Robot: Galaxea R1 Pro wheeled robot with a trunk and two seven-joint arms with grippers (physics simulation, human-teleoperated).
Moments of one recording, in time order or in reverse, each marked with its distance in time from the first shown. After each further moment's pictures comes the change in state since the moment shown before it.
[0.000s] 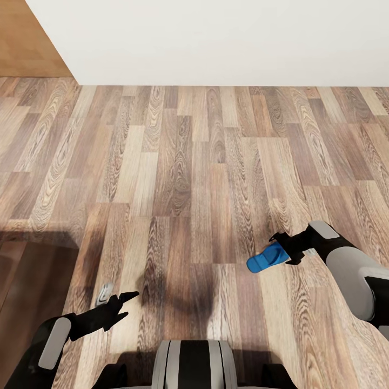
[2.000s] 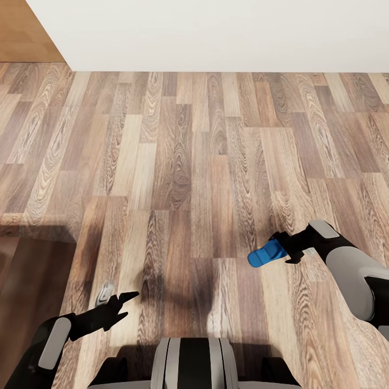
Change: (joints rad) left arm 0.000 0.000 0.000 0.000 -0.002 0.000 0.000; right arm 0.000 0.002 -0.001 -0.010 -0.001 -0.003 0.000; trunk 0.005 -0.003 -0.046
